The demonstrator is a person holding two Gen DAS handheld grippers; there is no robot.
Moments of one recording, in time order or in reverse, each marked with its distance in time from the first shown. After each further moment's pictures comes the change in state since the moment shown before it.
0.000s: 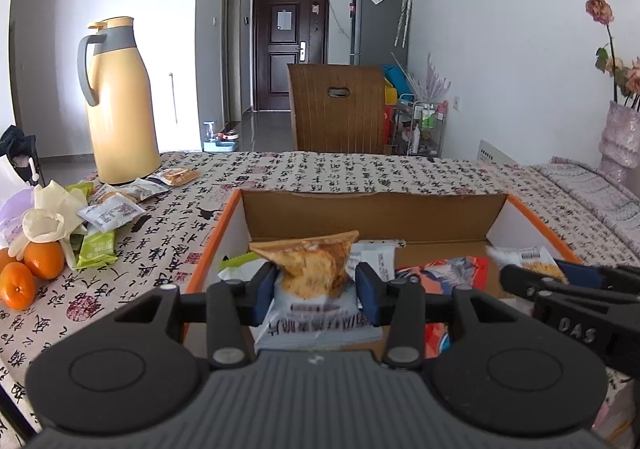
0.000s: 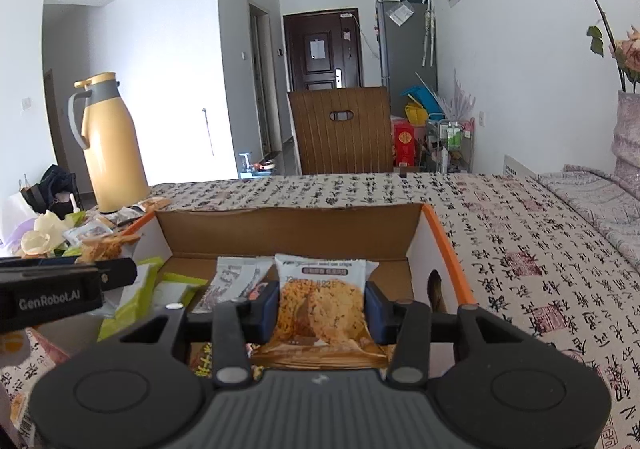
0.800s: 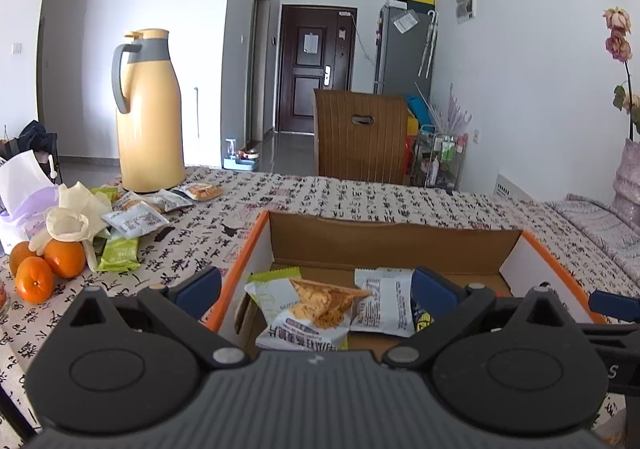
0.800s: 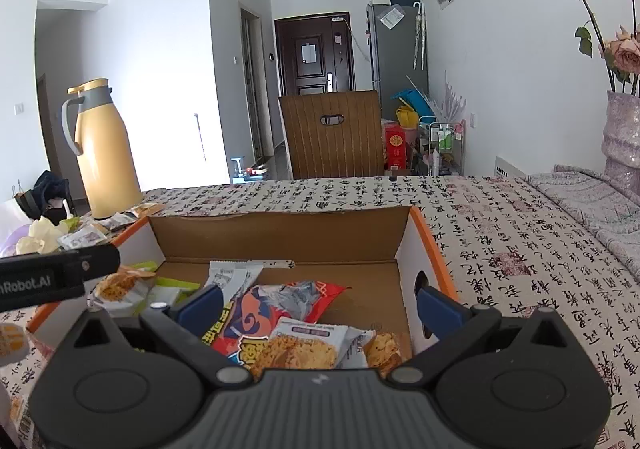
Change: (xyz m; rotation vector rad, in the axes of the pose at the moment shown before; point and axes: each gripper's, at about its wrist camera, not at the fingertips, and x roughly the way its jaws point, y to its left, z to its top) left arm -0.018 0.012 0.004 -0.082 -0.084 0.043; right arm -0.008 0.001 0.002 0.003 -0.021 -0.017
